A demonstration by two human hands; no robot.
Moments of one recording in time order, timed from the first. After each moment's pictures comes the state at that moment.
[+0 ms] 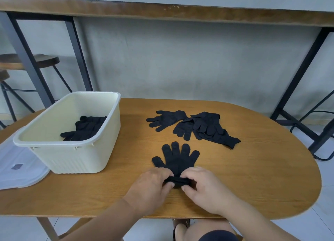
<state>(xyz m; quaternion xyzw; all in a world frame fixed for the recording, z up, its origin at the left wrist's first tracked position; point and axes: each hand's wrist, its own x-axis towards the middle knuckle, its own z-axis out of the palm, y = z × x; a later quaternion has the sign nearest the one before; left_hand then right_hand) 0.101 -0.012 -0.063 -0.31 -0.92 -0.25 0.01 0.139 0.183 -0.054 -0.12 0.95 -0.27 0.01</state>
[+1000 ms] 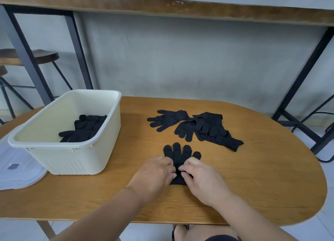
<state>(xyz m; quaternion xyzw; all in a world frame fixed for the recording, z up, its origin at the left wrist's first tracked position) 0.063 -0.003 -0.063 -0.38 -0.91 -0.15 0.06 0.111 0.179 -0.062 -0.11 0.98 -0.17 -0.07</state>
